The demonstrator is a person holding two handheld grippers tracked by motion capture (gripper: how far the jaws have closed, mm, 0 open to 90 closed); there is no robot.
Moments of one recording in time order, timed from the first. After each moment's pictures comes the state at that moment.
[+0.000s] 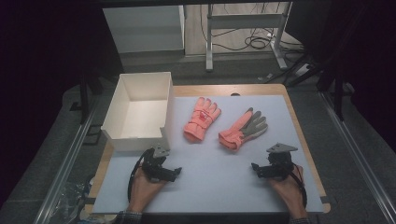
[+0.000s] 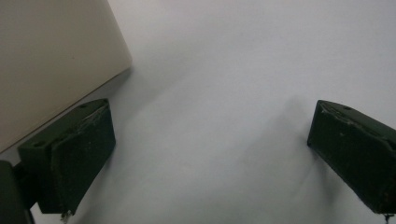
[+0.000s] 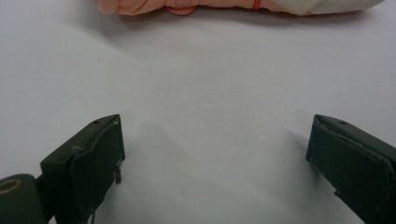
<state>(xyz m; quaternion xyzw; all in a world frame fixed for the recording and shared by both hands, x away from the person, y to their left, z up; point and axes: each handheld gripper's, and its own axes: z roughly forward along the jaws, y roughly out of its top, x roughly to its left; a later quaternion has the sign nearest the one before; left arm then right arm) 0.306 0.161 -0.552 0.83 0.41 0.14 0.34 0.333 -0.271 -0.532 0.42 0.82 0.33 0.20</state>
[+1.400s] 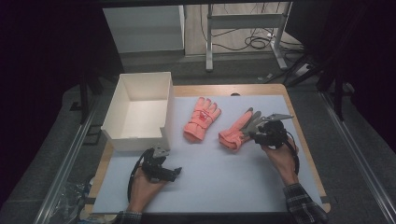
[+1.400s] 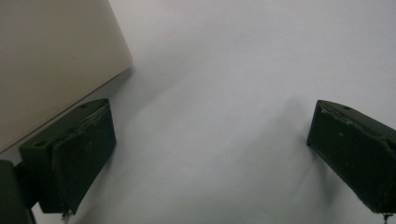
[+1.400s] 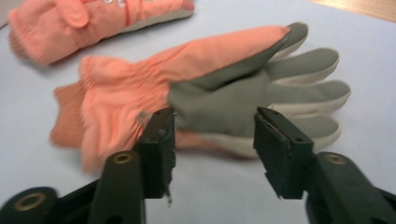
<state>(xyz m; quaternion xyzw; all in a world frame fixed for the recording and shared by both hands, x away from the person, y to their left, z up) 0.306 0.161 -0.552 0.83 0.41 0.14 0.34 0.407 -0.247 -0.475 0.43 0.81 0.36 0.19</state>
